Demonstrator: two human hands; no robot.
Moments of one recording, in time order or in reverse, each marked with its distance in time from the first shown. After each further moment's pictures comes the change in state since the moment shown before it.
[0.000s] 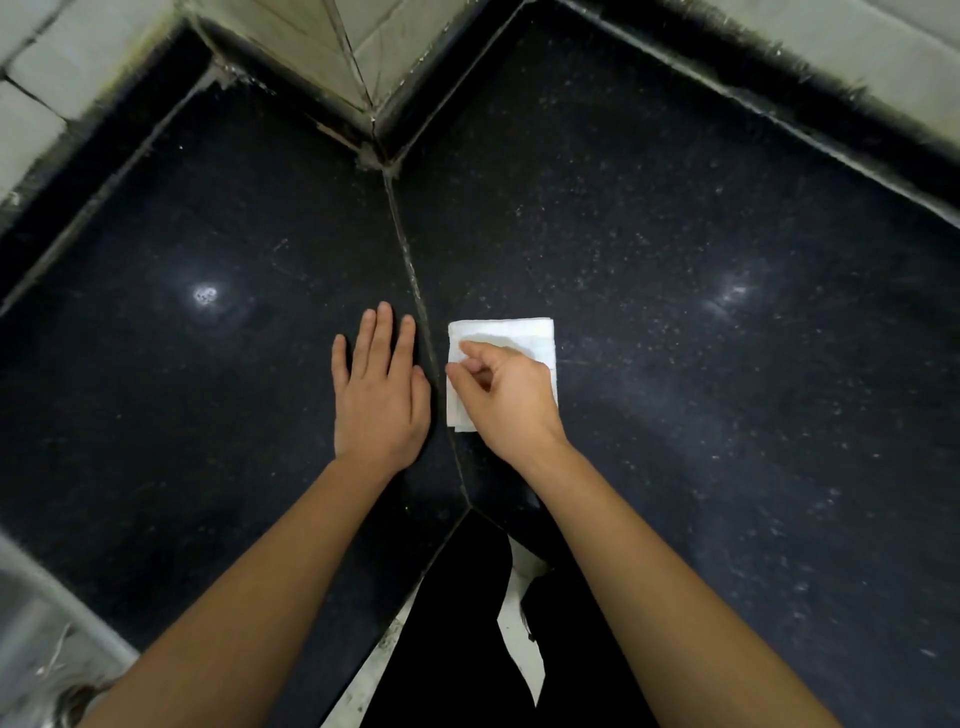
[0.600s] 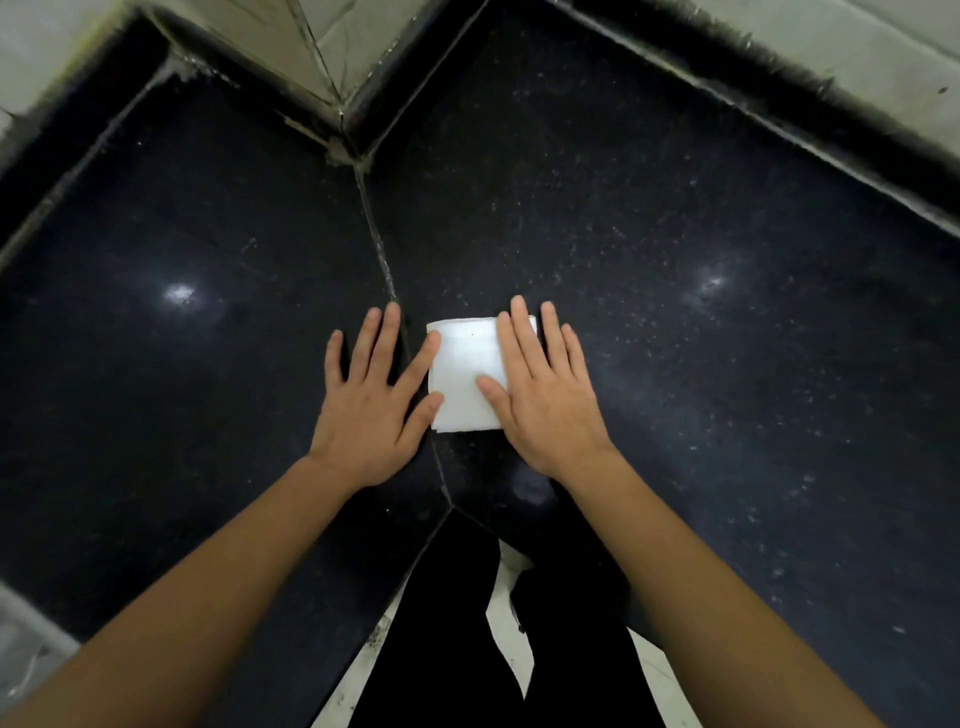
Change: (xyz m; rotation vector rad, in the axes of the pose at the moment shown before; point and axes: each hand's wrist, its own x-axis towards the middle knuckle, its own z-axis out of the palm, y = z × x) left_hand -0.002 -0.005 -0.004 0.114 -0.070 0.326; right_hand 0.003 0.069 -0.028 -0.889 0.096 -0.324
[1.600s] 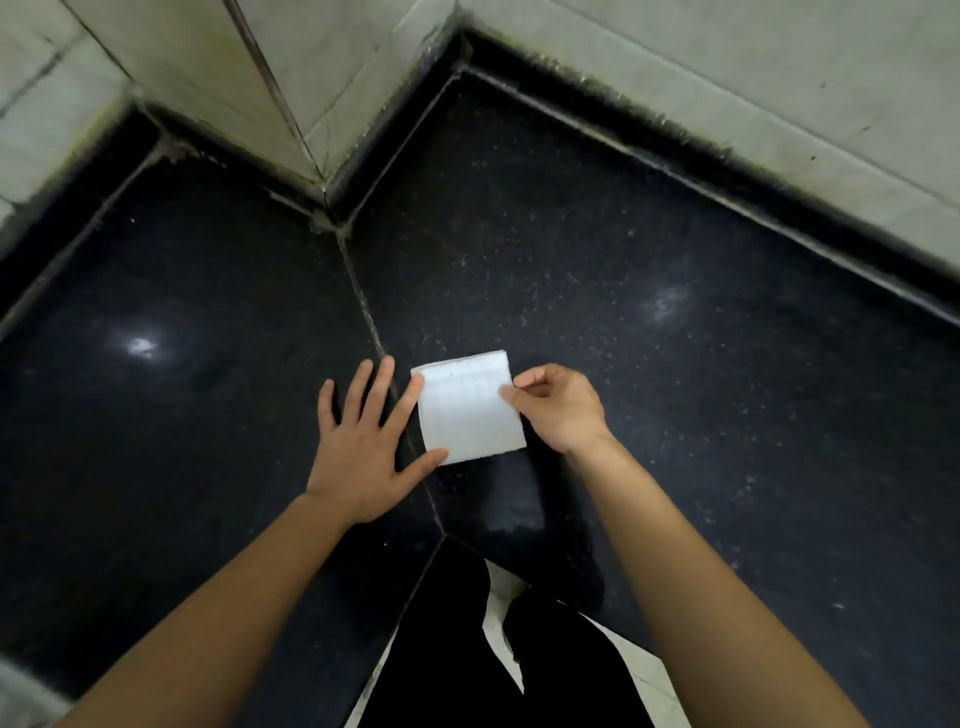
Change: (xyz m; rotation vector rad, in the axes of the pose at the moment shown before) left_hand 0.004 0.000 -0.013 0.001 -0.215 -0.011; right_hand 0.012 0.016 -0.055 0.960 -0.143 0.788
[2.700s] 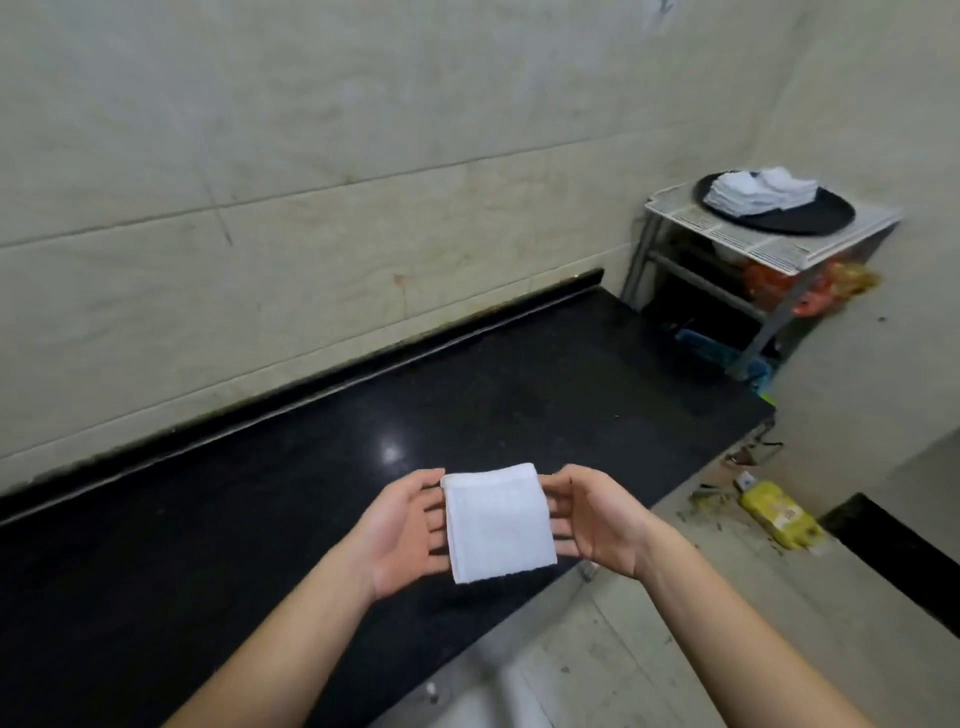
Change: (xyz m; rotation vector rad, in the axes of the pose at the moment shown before) left_hand -0.075 0.421 -0.188 -1.273 -1.185 0.117; right_hand -0.353 0.248 -0.261 1.176 0.372 0.044
